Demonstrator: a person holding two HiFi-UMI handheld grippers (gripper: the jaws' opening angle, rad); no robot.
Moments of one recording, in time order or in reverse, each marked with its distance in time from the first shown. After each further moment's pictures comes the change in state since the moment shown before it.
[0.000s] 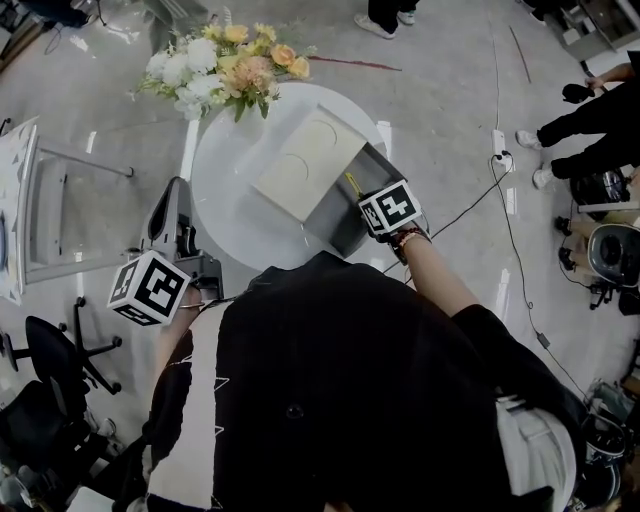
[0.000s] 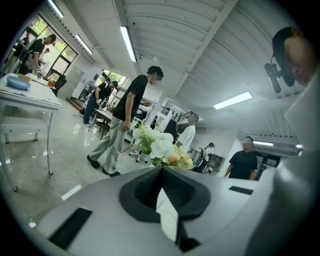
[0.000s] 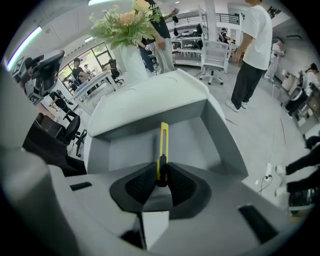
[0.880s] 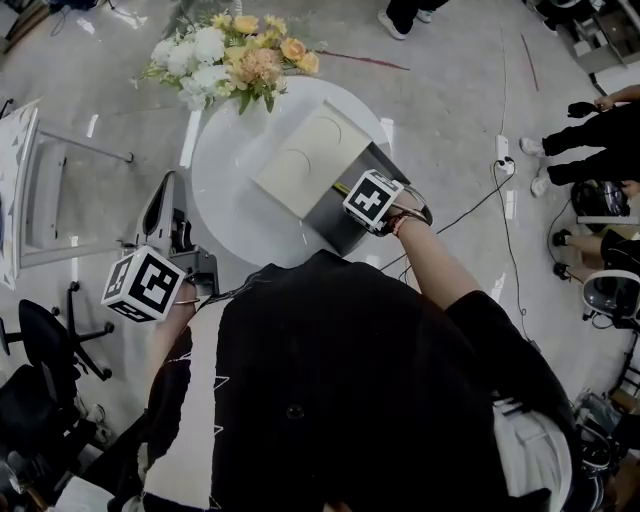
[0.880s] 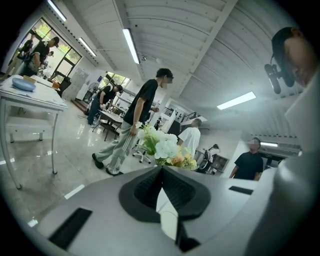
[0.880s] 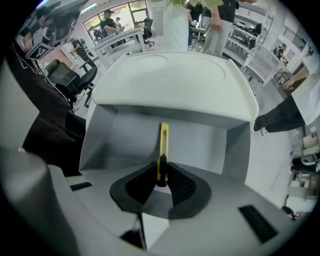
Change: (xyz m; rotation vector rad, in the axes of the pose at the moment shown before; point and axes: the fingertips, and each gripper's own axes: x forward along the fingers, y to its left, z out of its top) left arm -0.004 0.009 0.002 -0.011 -0.013 0.044; right arm 0.019 0.021 0.006 -0.450 0.251 0.040
